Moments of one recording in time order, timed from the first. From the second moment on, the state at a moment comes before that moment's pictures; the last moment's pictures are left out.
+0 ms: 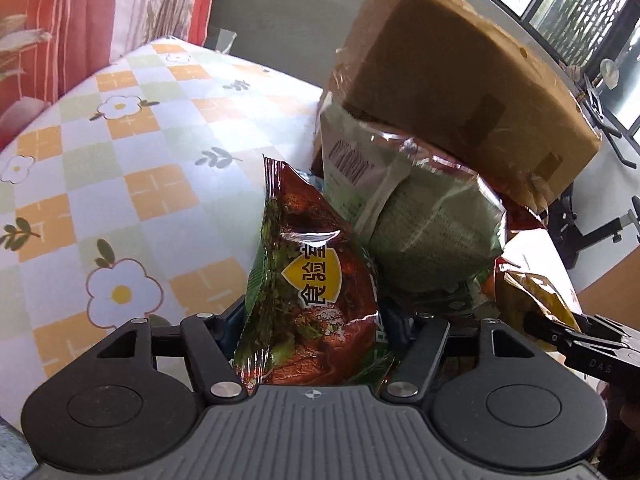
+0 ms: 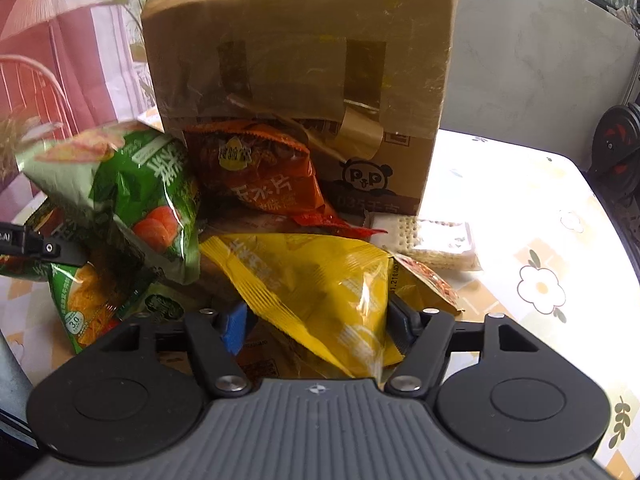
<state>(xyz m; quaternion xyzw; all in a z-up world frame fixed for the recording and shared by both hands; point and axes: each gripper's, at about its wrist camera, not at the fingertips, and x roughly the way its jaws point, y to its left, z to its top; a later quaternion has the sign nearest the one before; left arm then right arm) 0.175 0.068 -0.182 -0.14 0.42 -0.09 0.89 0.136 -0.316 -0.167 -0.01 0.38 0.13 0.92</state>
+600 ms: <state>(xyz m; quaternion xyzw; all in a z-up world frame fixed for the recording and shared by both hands) 0.146 0.096 -0.110 -0.13 0.30 -0.02 0.95 0.111 -0.333 -0.113 0.06 0.31 0.17 0.93</state>
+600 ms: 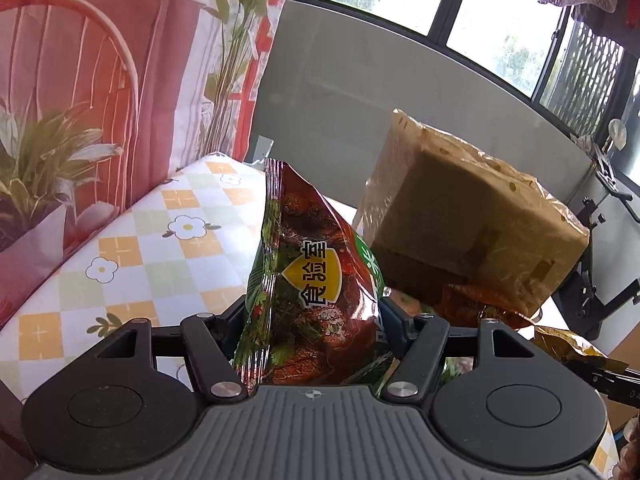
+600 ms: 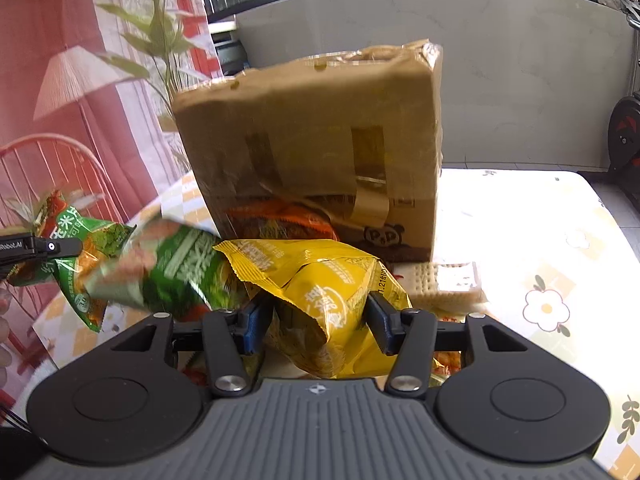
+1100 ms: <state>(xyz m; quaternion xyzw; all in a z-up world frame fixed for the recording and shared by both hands) 0.132 0.093 -0.066 -0.12 0.23 -0.03 0.97 0.109 -0.339 -0.076 0.08 0.24 0.19 0.95</state>
